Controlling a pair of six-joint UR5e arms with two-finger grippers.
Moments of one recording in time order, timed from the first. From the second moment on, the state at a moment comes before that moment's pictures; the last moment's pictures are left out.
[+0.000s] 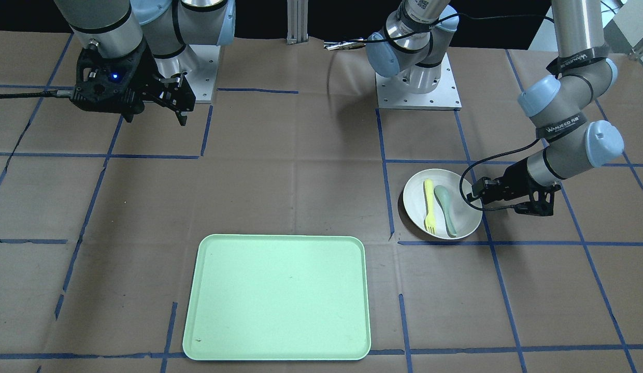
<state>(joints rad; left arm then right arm) -0.95 -1.85 -2.08 -1.07 1.38 0.61 1.59 -1.65 1.70 -1.58 -1.58 0.06</state>
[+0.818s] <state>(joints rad) -0.97 -1.81 -2.08 -1.07 1.38 0.61 1.59 -1.65 1.70 -1.58 -1.58 0.06</state>
